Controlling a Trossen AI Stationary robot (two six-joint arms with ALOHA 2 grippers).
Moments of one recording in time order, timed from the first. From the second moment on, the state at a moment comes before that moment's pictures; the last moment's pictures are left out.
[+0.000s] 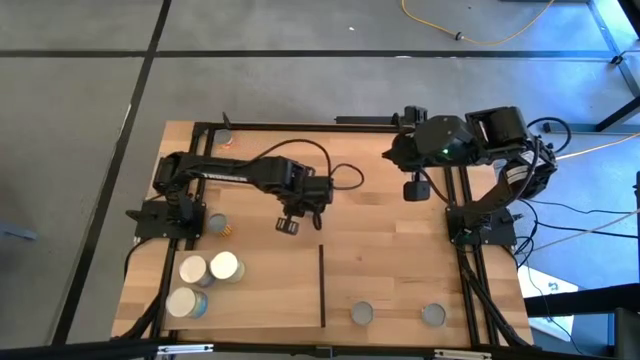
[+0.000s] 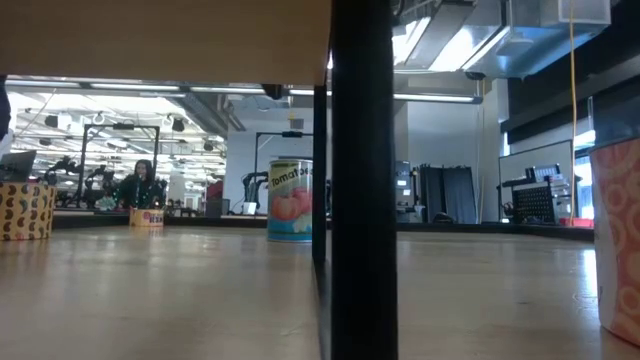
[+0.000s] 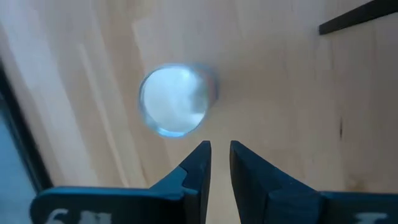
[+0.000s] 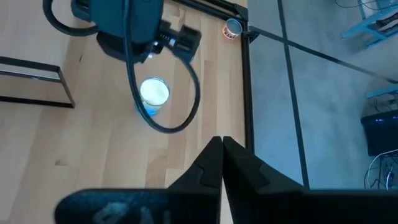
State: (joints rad) left arm -0.03 1.84 1.79 -1.28 -0.14 0.22; right arm 0.11 1.62 2.35 -1.57 0.38 -0.21
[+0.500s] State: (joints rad) left arm 0.03 1.85 1.76 -1.22 -0.04 0.53; right arm 0.11 1.57 2.35 -1.57 0.43 -0.21
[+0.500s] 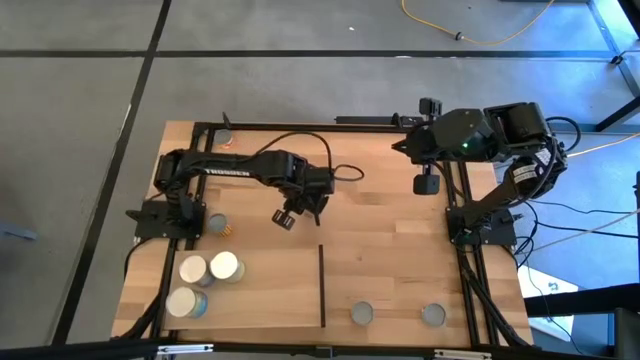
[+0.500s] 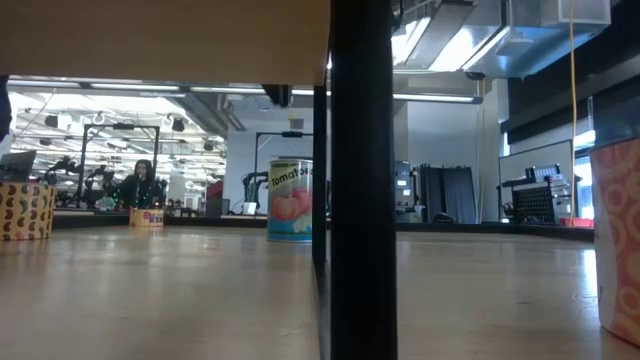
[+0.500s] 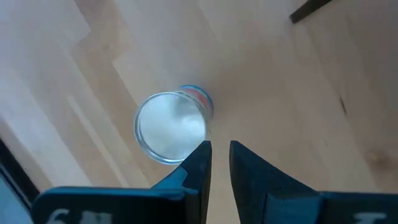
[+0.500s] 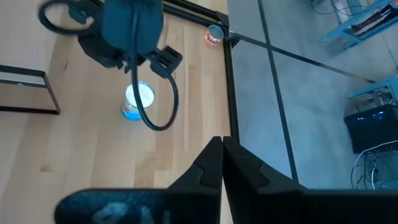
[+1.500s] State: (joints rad) left arm 0.07 1.84 1.49 -1.00 -0.04 0.59; right arm 0.11 1.57 2.35 -1.57 0.43 -0.21
